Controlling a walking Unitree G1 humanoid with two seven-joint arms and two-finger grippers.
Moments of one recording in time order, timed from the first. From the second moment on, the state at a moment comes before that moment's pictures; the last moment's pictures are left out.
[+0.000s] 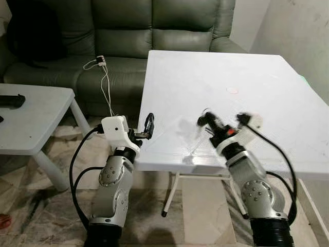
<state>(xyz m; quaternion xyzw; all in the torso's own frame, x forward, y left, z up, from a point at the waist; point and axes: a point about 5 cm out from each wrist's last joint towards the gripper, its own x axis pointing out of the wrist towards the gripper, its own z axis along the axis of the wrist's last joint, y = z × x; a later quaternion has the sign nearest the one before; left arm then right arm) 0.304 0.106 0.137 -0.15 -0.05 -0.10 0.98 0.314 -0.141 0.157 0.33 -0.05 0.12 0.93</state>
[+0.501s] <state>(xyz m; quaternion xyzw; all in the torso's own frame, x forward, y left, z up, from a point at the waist) 0.310 0.119 0.145 -0.15 -0.06 -0.08 0.98 0.311 -0.158 0.171 0.11 -0.14 0.10 0.98</state>
